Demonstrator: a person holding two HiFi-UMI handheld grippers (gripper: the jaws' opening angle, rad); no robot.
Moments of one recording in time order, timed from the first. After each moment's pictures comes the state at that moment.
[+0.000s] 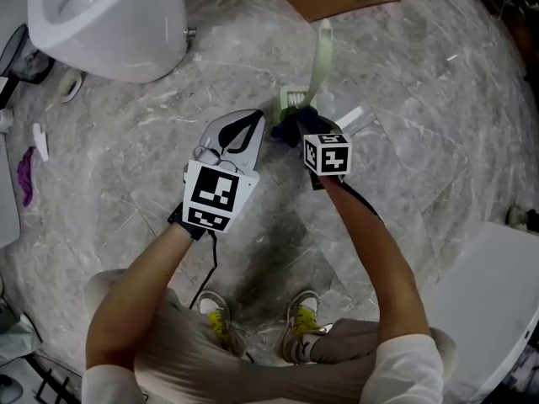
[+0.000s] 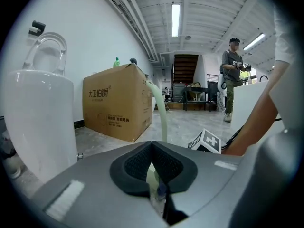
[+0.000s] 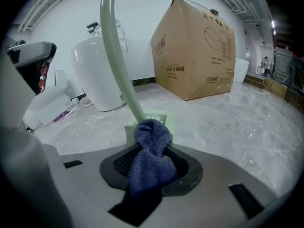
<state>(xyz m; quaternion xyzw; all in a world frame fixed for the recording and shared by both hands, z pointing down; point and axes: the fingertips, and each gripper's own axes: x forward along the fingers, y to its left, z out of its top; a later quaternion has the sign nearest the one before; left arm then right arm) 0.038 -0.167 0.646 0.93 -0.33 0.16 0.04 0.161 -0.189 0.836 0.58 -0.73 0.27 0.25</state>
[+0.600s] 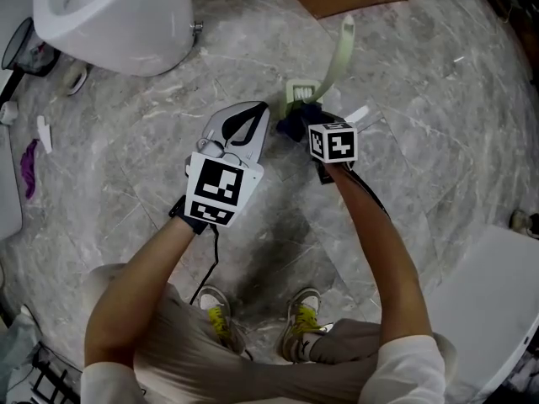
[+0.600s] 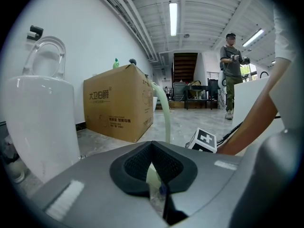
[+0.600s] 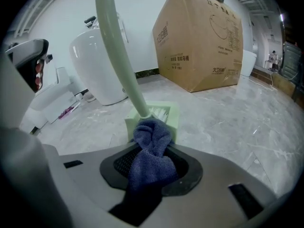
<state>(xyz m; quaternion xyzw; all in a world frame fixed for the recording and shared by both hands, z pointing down) 0.036 -0.170 0.642 0.93 -0.33 0.16 0.03 0.156 -0.193 0.848 0.54 -0.73 0.31 0.28</state>
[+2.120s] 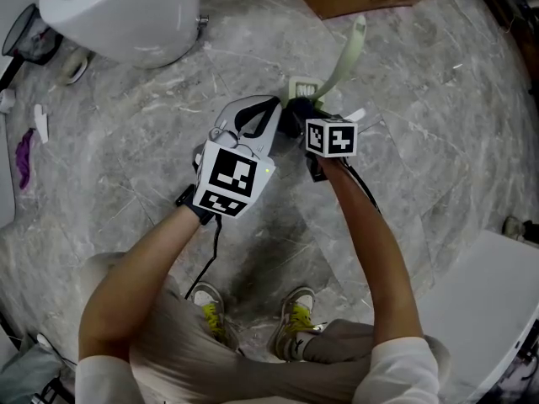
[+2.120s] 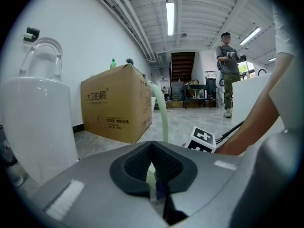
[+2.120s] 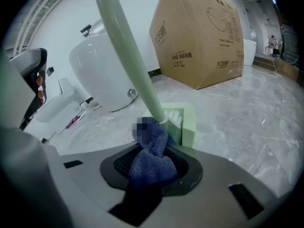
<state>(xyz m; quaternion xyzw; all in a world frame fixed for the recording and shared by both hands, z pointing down) 0.046 -0.171 0.644 0.93 -0.33 0.16 0.02 0.128 -0.199 0.842 0.52 -0.74 0.35 0.24</state>
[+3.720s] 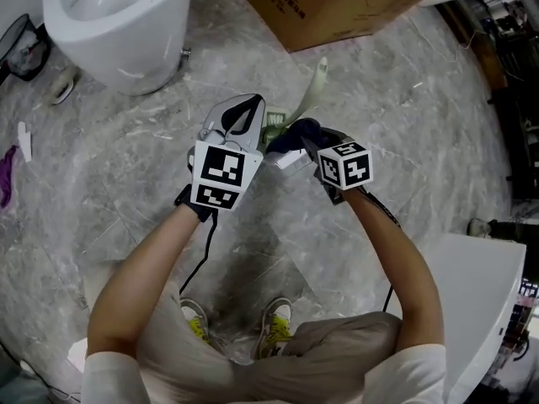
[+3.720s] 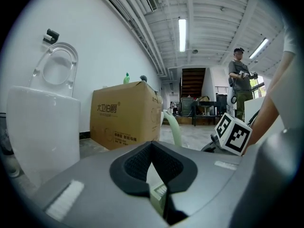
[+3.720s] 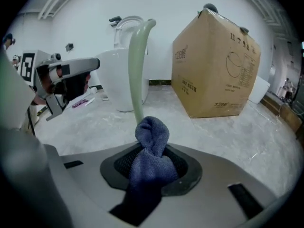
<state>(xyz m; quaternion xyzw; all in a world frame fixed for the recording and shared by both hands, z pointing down) 0.041 -0.211 0.577 0.92 -0.38 0.07 0.04 0.177 -0.176 0.711 0.49 -0.77 0.22 0.34</state>
